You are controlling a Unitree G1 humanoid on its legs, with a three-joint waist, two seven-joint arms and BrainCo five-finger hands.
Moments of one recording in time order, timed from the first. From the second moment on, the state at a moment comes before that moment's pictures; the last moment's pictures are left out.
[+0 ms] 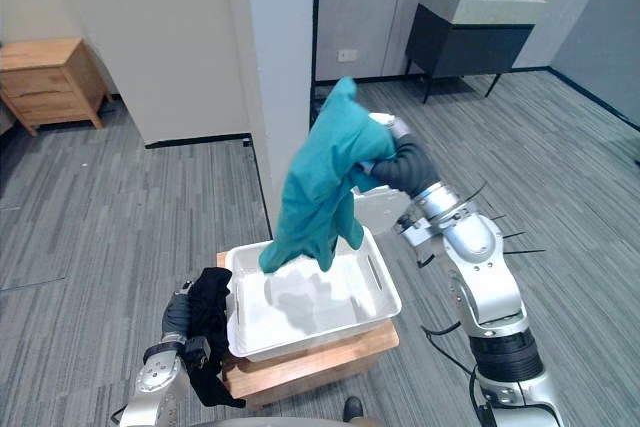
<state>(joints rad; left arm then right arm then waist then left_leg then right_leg) 0.17 0.13 0.00 0.38 -0.23 -0.20 0.14 -0.29 -0.42 0.12 -0.30 0.32 0.07 0.29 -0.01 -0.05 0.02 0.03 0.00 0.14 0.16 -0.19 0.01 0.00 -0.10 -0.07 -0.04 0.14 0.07</state>
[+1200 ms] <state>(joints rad) 0.13 0.24 -0.12 -0.43 -0.46 -0.25 -0.20 -0.22 -0.34 0.12 0.33 -0.33 0.05 -0.06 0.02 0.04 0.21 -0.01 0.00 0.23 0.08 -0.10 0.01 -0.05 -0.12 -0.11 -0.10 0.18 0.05</state>
